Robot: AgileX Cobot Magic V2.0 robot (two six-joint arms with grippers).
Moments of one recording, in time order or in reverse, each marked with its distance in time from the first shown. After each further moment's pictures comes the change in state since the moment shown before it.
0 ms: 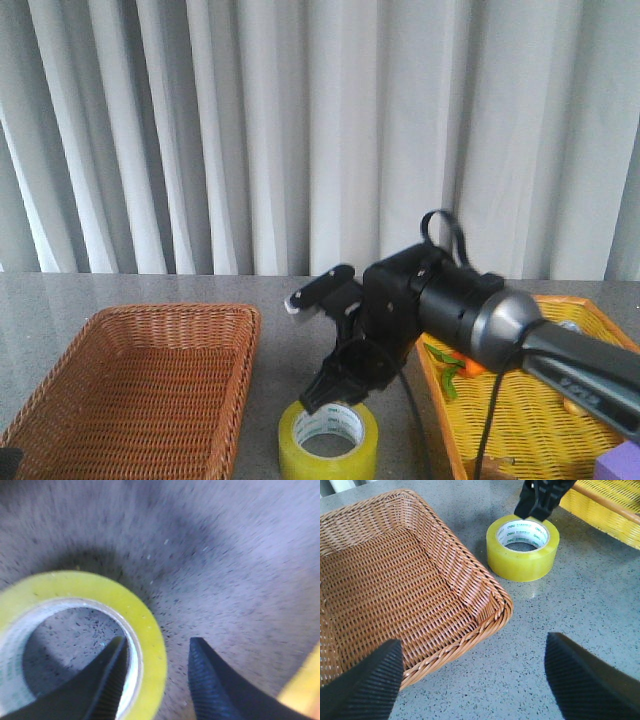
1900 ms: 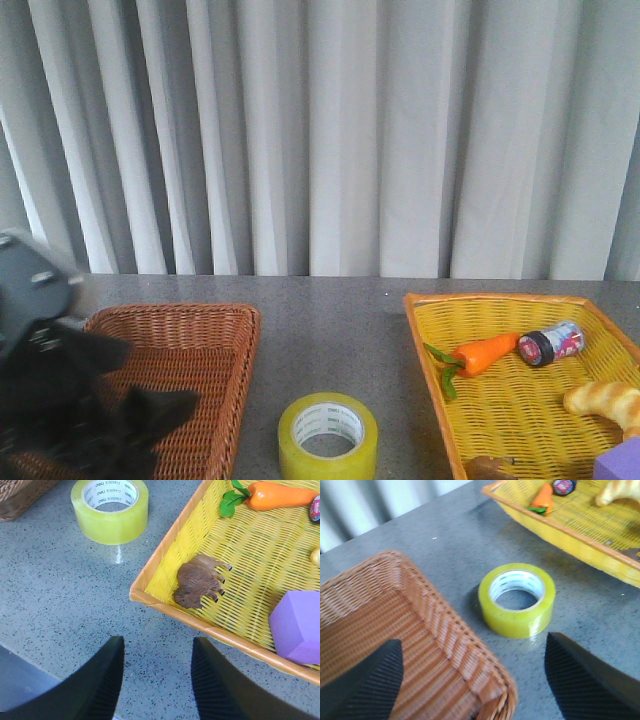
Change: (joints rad) left arm -0.104 0.354 -0.314 -0.005 -0.045 0.102; right arm 0.000 -1.297 1.088 0.001 -0.138 0.233
